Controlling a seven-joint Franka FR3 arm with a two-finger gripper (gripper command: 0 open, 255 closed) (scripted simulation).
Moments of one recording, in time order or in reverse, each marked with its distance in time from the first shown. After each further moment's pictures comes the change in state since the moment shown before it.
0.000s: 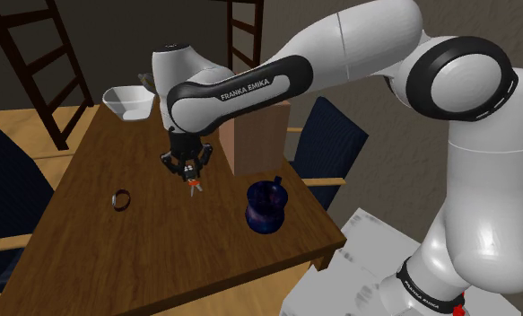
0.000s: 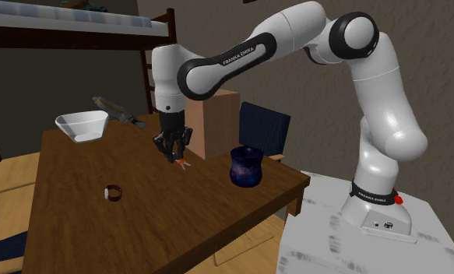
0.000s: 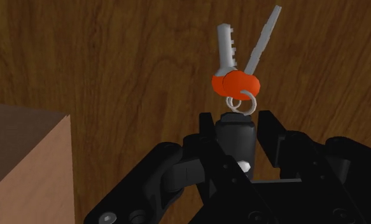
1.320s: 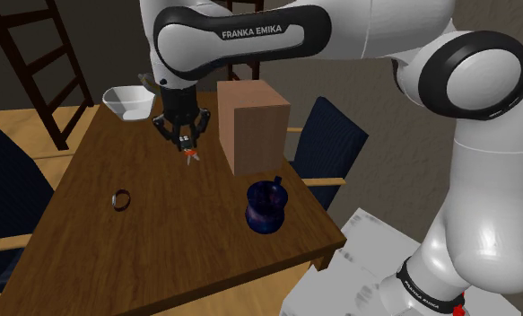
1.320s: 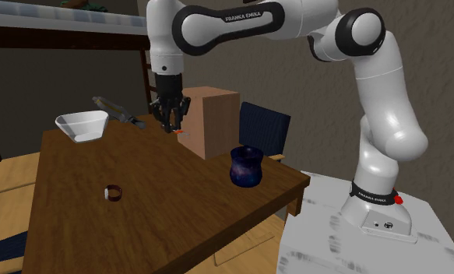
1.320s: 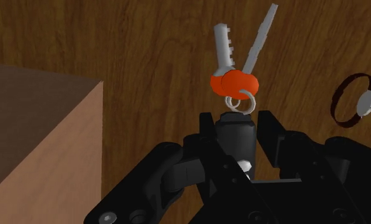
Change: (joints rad) arm 0.007 -0.040 0.011 0.211 0.022 -0.248 -0.026
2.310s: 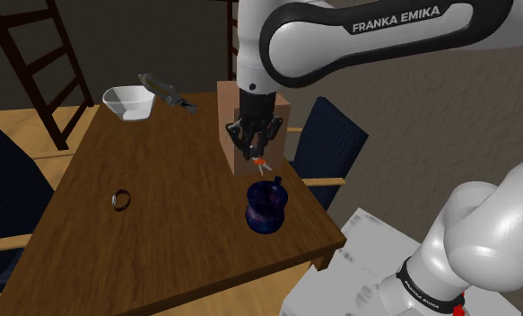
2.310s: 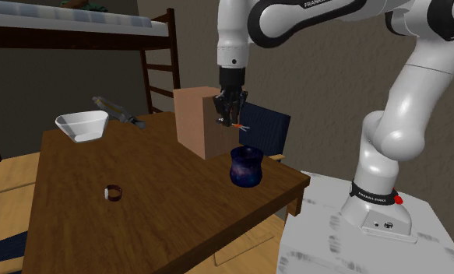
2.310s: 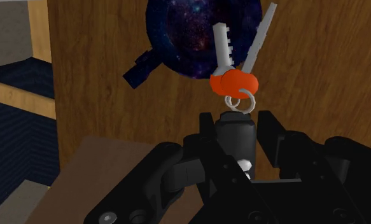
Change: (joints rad) arm -0.087 -0.620 -0.037 -0.705 0.190 0.117 -0.149
